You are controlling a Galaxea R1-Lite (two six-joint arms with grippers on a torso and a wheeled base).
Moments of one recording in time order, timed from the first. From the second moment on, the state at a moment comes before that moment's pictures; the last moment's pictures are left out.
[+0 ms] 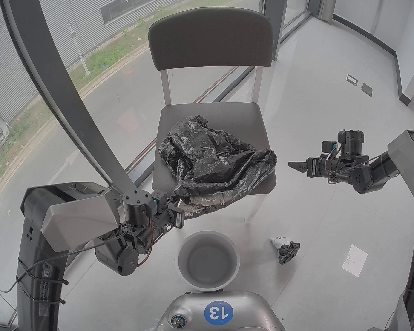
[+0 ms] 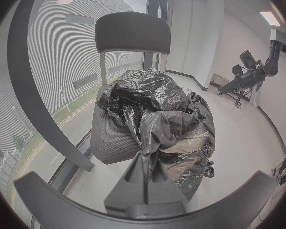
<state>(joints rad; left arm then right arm) -0.43 2.45 -0.90 -1.36 0.04 0.07 0.06 2.30 -1.33 -0.56 0.36 0.06</state>
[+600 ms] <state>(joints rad) -0.45 2.46 -0.89 -1.36 0.03 0.04 0.09 2.43 -1.53 -0.59 0.33 0.07</state>
